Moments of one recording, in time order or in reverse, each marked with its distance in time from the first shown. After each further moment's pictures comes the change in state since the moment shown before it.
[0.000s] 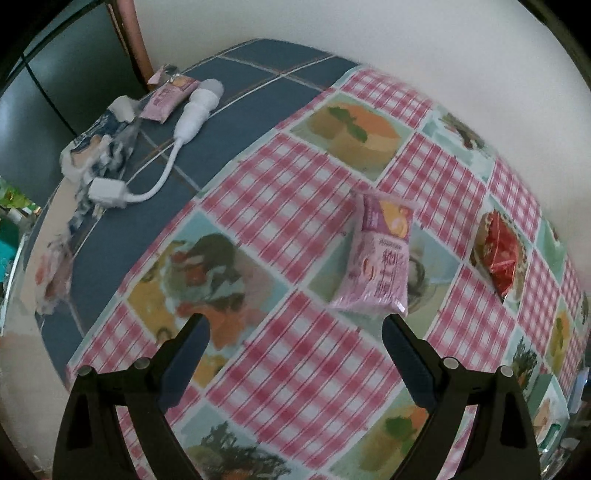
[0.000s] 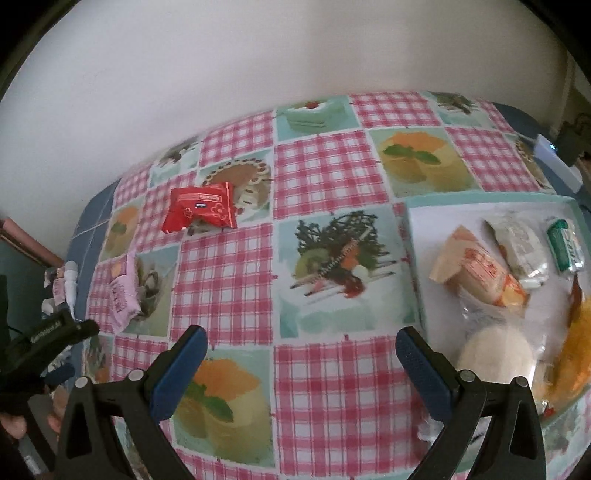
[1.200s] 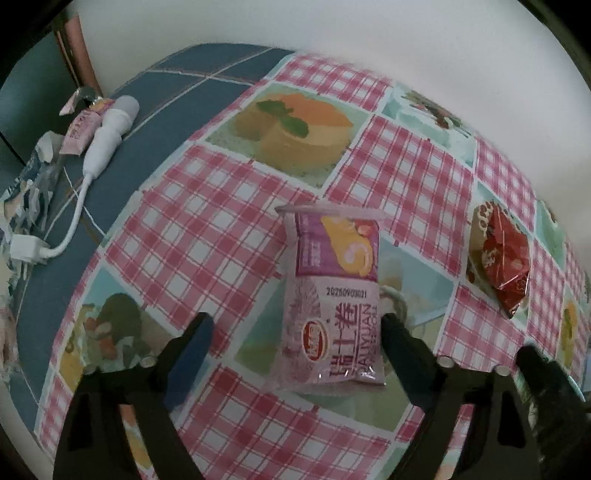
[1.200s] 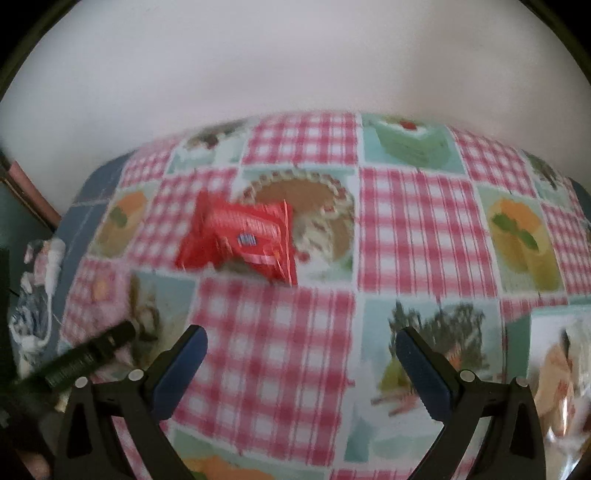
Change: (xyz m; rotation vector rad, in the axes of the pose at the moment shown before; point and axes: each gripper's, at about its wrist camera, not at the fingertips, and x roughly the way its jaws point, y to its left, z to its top) left arm 0.067 -0.061 0.022 0.146 -0.039 -0.093; right arm 0.080 0.073 0.056 -0.201 -0.031 0.024
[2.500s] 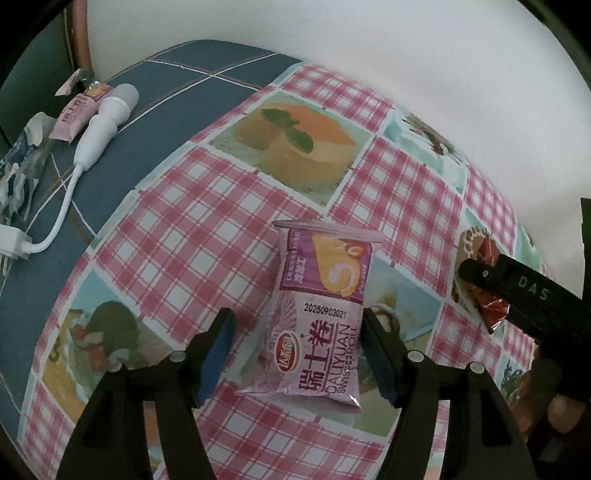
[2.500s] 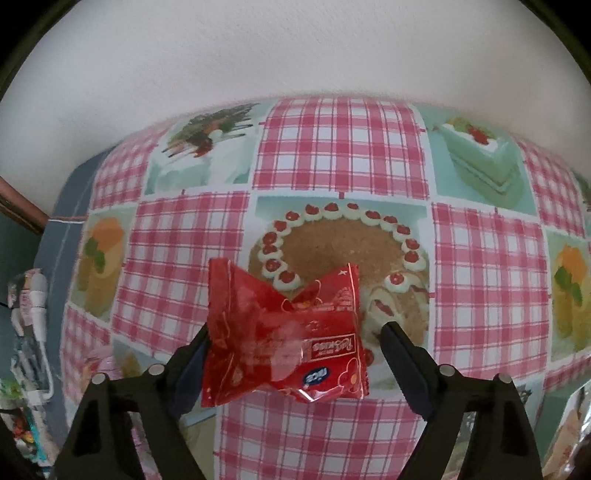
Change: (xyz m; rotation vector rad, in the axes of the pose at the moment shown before) left arm 0.001 0.038 0.008 -0.058 -0.016 -0.136; right arm 0.079 0.038 0.080 0.018 0.156 -0.027
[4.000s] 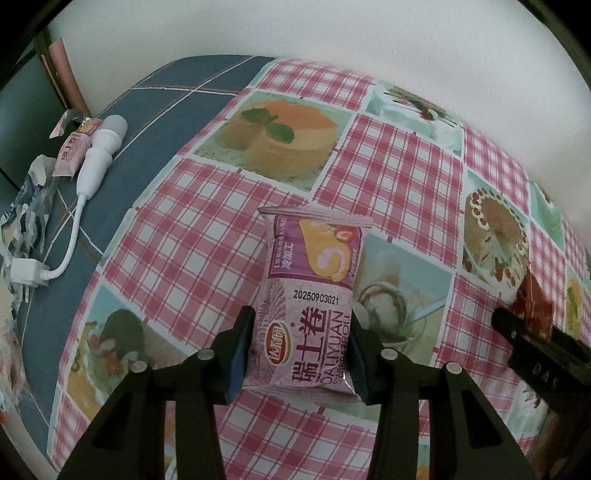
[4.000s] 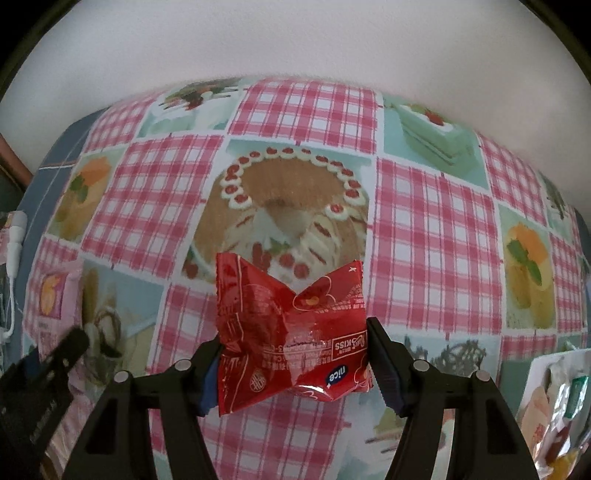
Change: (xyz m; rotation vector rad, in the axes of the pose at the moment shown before) left arm -0.001 -0.041 -0.014 0.147 0.006 0.119; right arm -0.020 -0.033 -0.047 -0.121 0.019 -0.104
